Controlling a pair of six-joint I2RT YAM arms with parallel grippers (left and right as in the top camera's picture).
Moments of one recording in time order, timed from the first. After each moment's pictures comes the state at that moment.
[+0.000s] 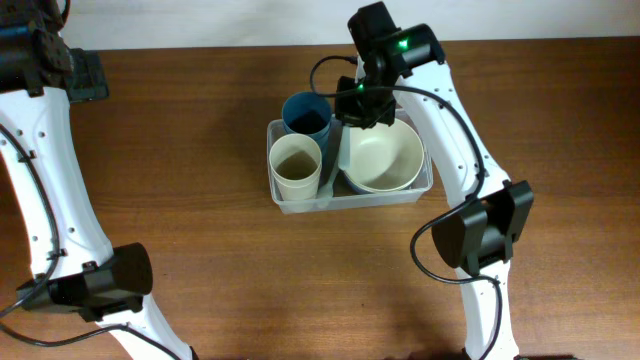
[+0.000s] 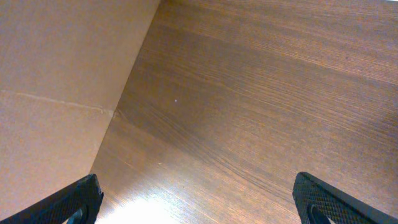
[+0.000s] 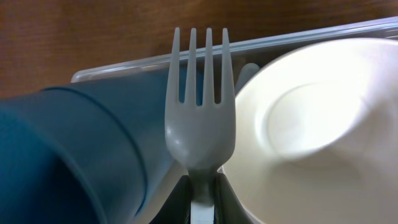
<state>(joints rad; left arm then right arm) 0.20 2.02 2.58 -1.55 -0.43 0.00 0.37 2.30 2.43 -1.42 -0.25 0.52</state>
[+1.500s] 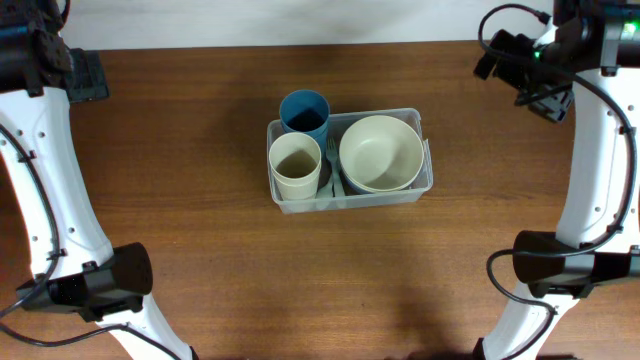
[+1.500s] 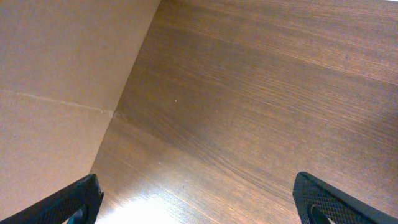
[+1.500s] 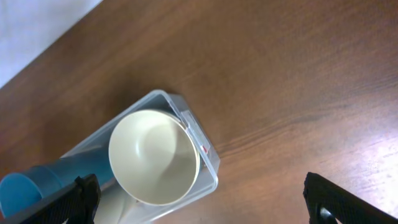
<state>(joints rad) 0.20 2.02 2.58 -1.55 -0.43 0.00 -0.08 2.03 2.57 -1.69 -0.11 0.49</state>
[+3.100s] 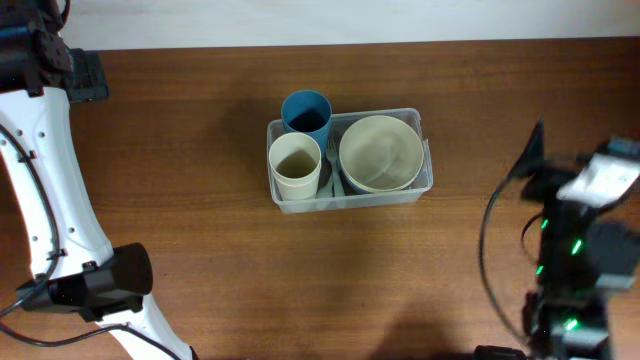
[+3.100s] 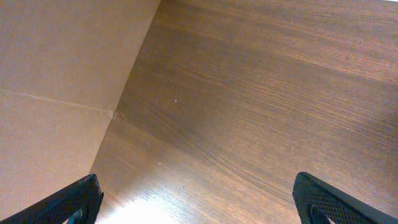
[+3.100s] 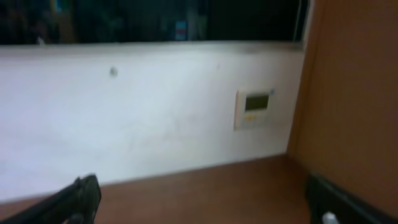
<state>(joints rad) 0.20 2.02 2.58 -1.55 -0.43 0.00 -0.15 0.63 0.58 0.14 0.13 -0.02</state>
